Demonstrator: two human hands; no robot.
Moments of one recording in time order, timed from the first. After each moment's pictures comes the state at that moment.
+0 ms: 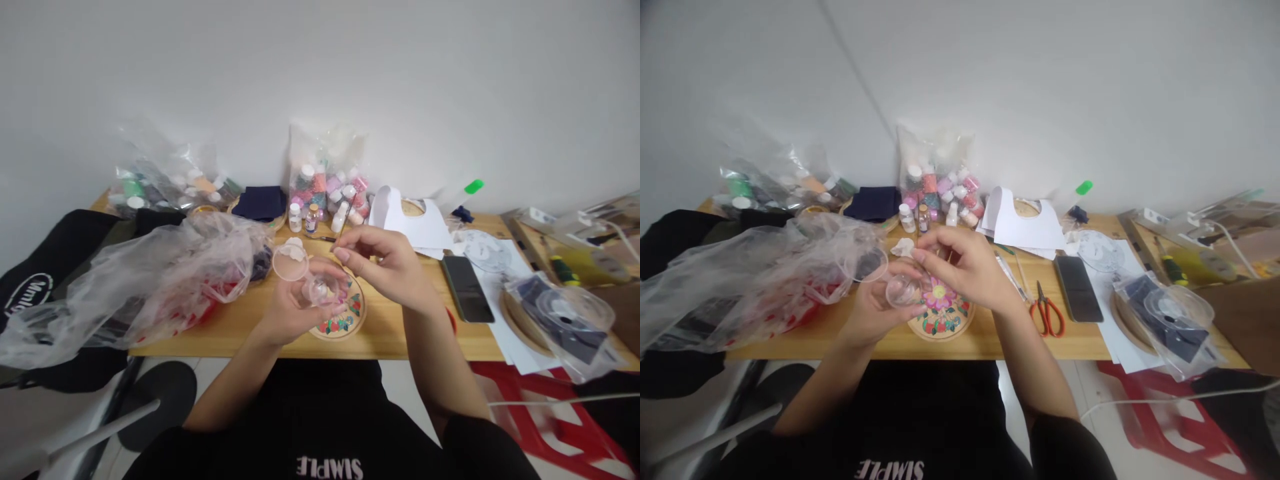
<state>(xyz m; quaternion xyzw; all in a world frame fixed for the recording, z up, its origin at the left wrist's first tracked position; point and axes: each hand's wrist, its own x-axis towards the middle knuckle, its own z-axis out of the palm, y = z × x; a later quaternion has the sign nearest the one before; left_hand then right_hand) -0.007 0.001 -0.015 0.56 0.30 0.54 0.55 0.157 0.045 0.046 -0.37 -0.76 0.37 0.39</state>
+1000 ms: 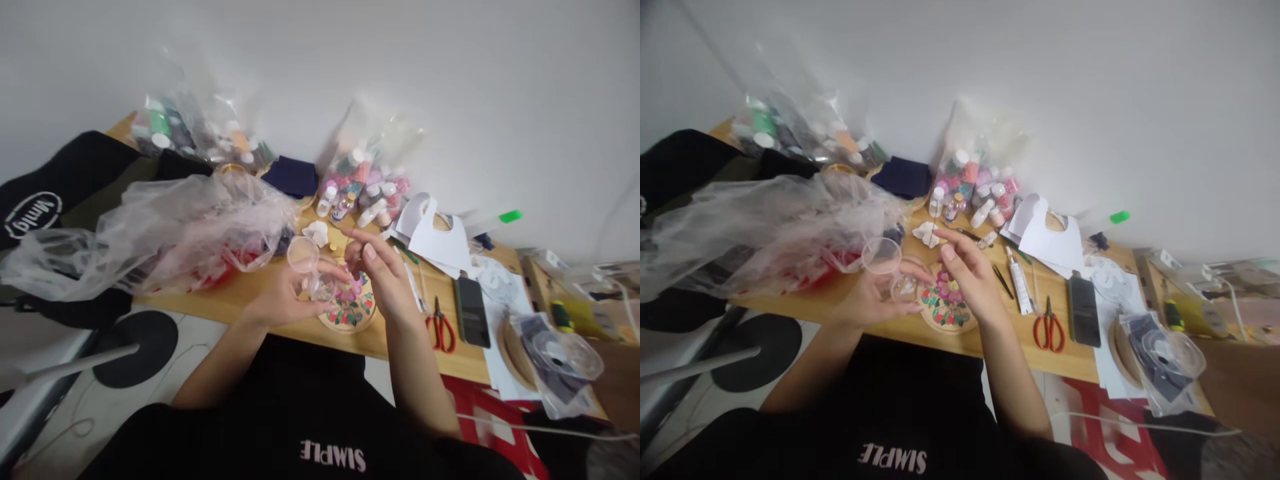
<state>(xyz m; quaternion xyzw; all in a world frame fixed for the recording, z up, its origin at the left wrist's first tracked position) -0.059 -0.006 -0.039 0.64 0.29 0.53 0.47 0.118 0.037 -0.001 -0.41 -0.62 0.54 0.39</state>
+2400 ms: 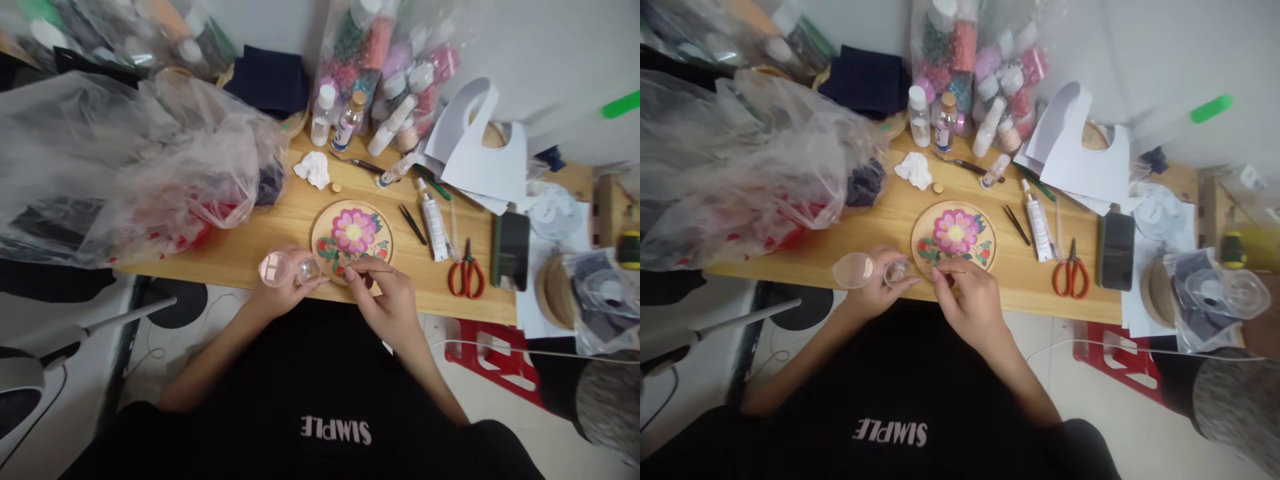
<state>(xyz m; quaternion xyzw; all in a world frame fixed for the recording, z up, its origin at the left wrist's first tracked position) -0.048 -0.055 -0.110 0.76 0.51 0.39 0.12 0.142 -0.047 -0.053 -0.49 -0.77 0.26 0.34</state>
